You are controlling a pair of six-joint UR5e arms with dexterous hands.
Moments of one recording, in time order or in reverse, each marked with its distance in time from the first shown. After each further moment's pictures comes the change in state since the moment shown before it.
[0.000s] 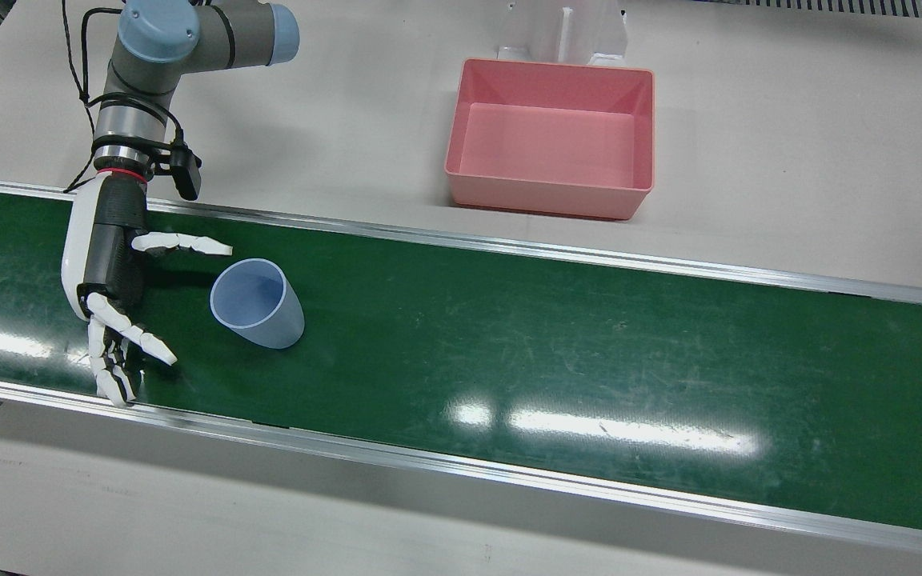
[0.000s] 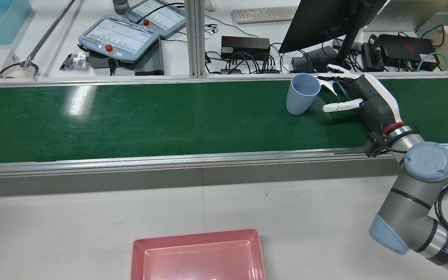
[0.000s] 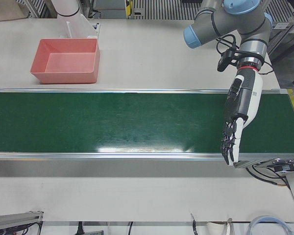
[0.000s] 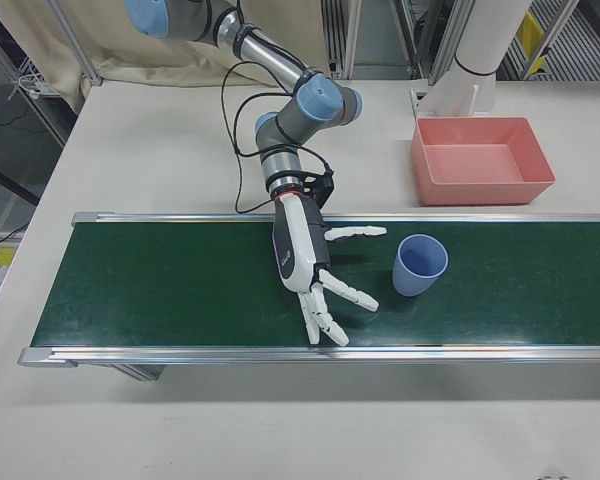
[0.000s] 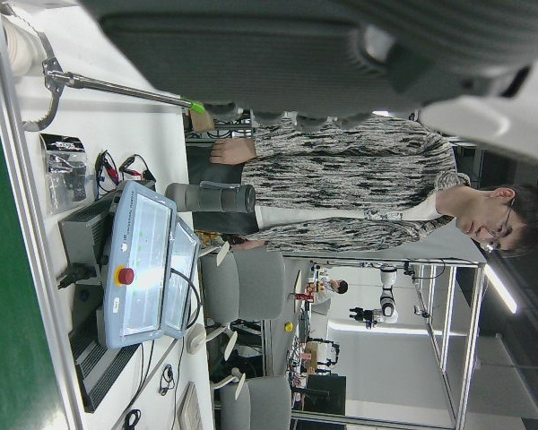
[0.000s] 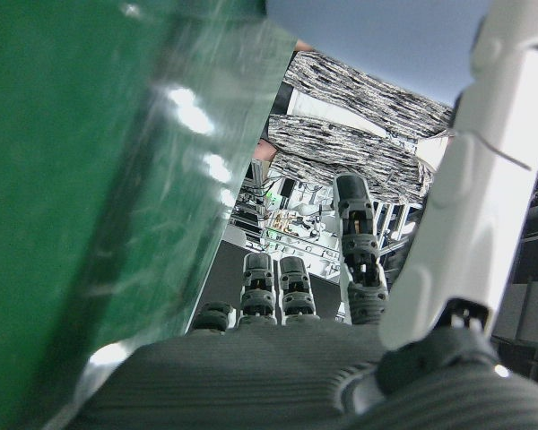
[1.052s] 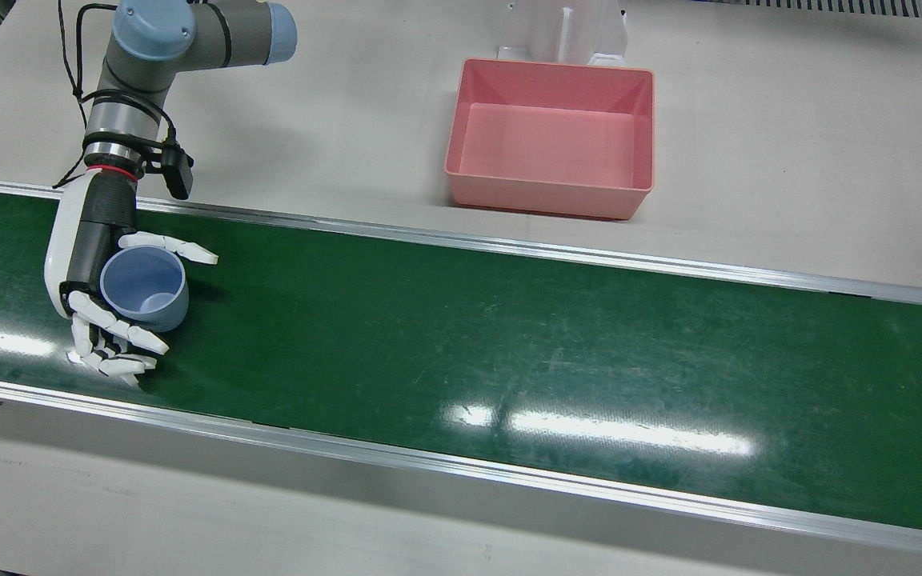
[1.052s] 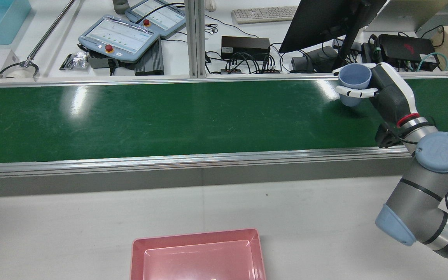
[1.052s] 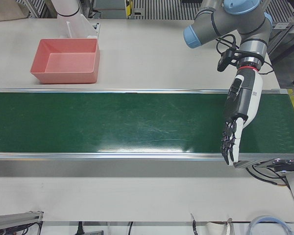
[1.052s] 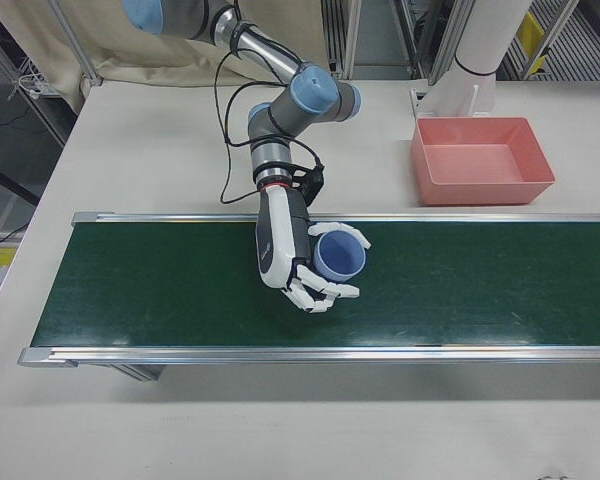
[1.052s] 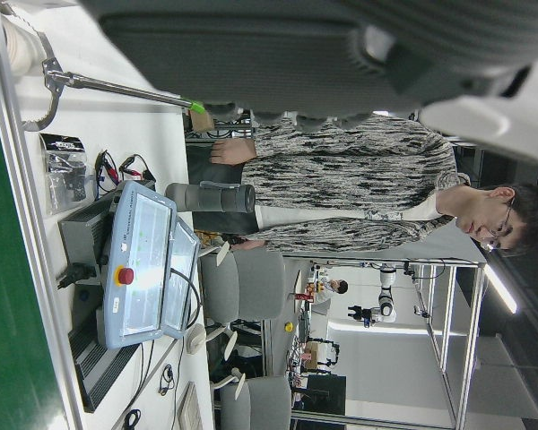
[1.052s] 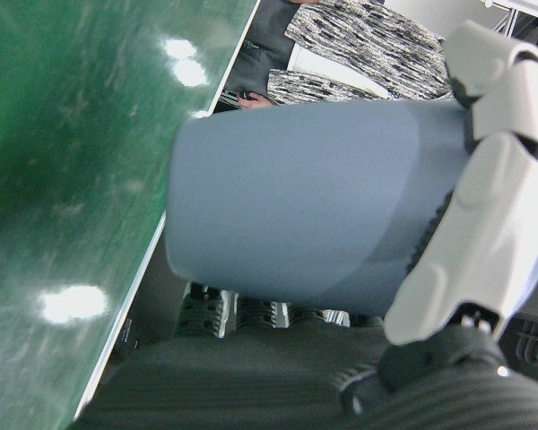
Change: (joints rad) left arm 0.000 0.000 -0.001 0.001 0.000 0.000; right arm 0.055 -0.003 0.030 -0.066 0.015 -0.009
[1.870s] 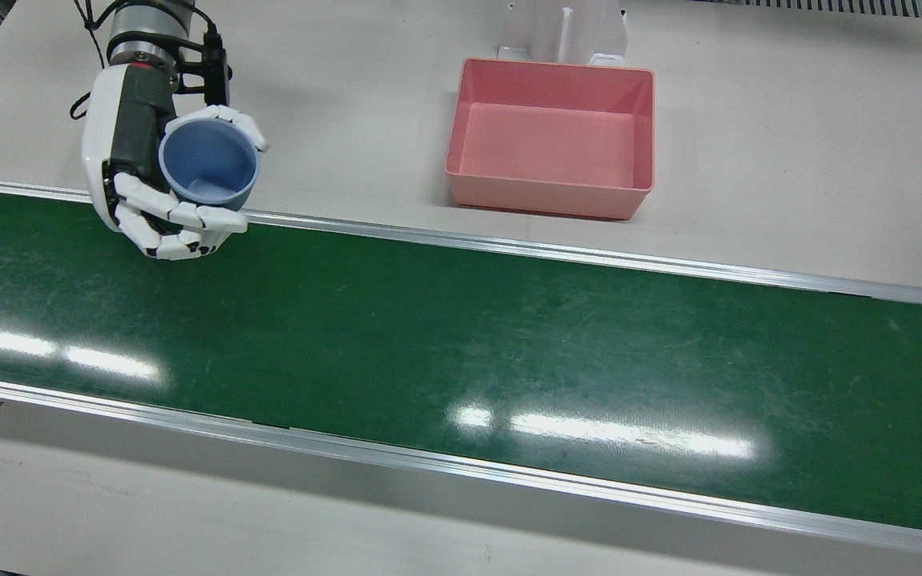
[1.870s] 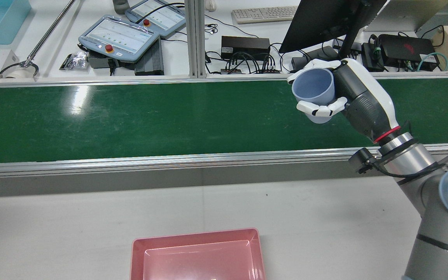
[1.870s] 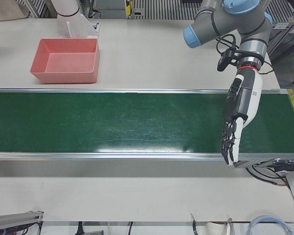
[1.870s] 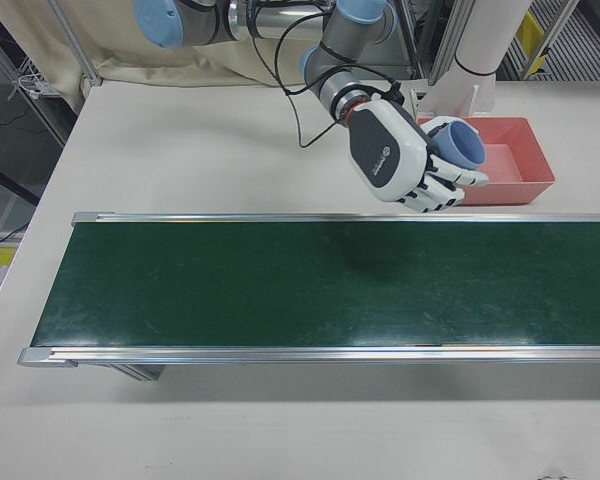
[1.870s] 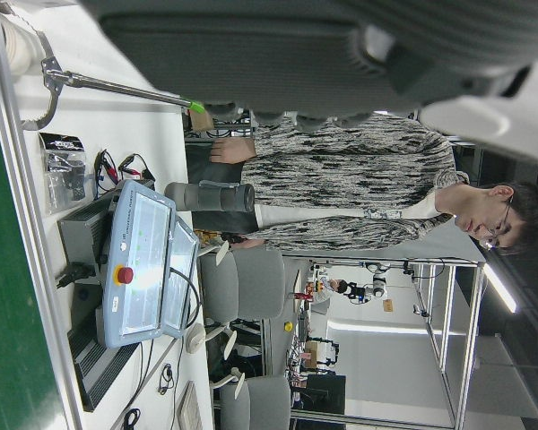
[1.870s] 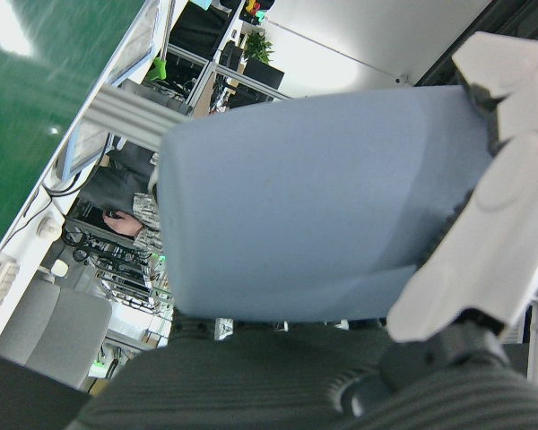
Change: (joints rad) left arm 0.000 0.000 -0.002 0.001 0.000 0.000; right arm -0.207 0.008 0.401 -0.039 0.067 -0.271
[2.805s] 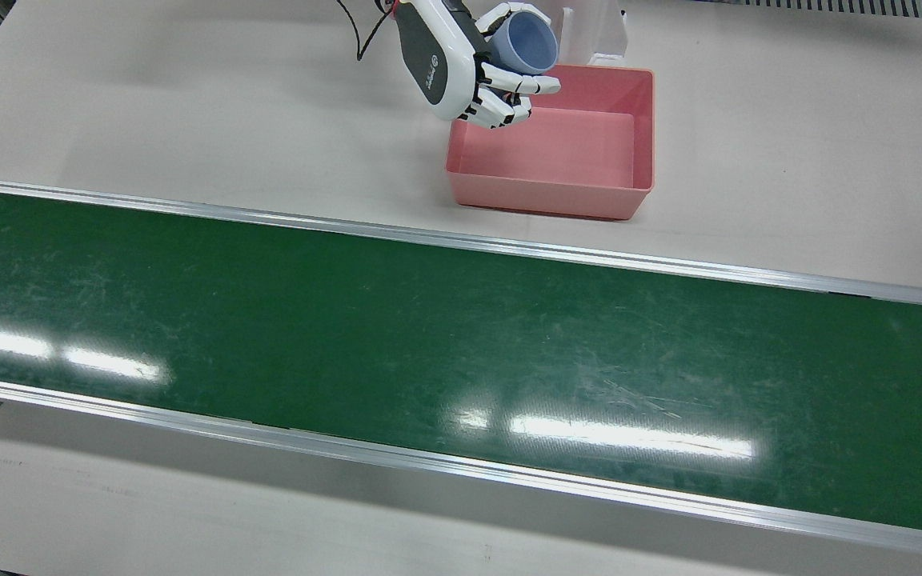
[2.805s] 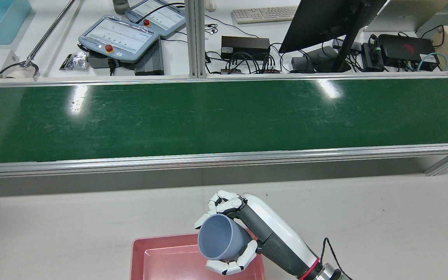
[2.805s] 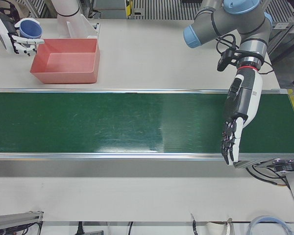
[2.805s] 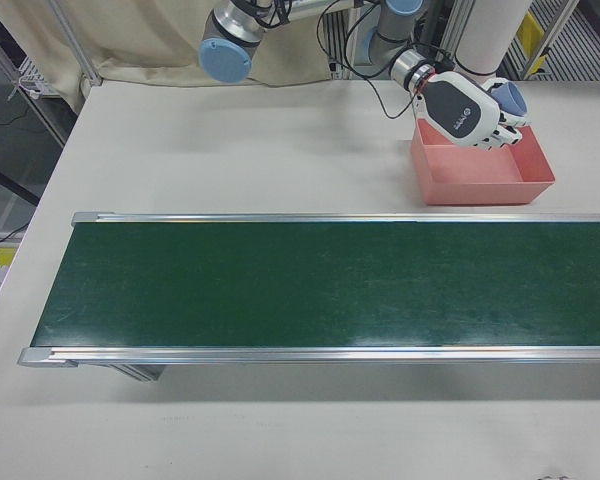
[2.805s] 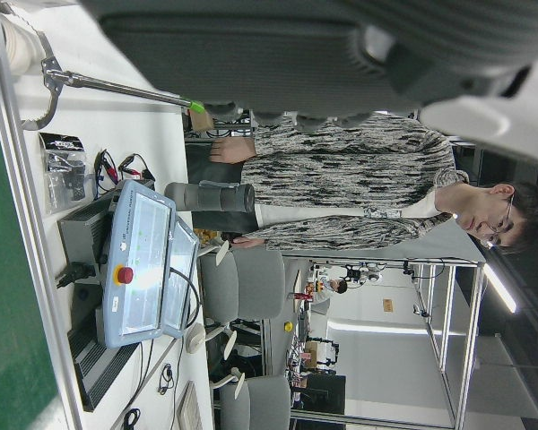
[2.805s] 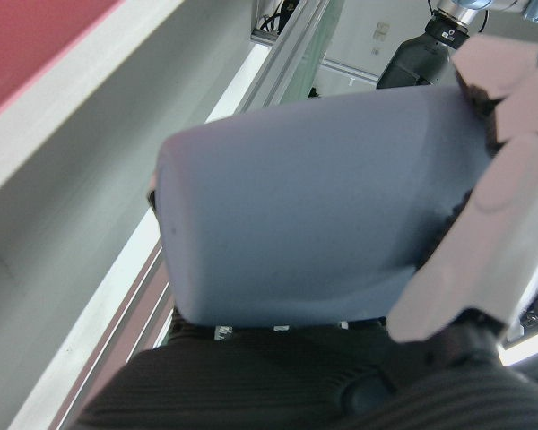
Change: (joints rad) left arm 0.000 0.000 -0.001 0.001 0.000 0.000; right arm -0.646 0.059 0.068 0.120 0.251 -0.379
